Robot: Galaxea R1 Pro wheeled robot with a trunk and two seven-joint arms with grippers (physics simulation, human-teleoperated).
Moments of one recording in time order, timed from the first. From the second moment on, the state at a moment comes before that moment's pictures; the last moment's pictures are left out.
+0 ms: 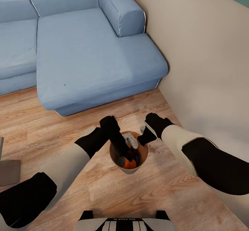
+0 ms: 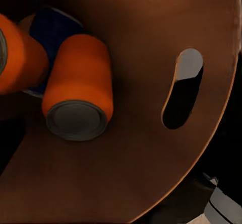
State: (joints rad) left arm -1.11 -0.14 -0.63 -0.85 -0.66 1.05 -1.34; right arm -1.40 0.17 0.45 -0.06 0.02 1.04 0.39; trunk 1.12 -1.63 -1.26
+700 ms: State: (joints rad) left arm -1.06 0.17 -0.45 -1.32 -0.64 1.05 -1.57; right arm -1.40 0.16 0.44 -0.06 0.02 1.04 0.39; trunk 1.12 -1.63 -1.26
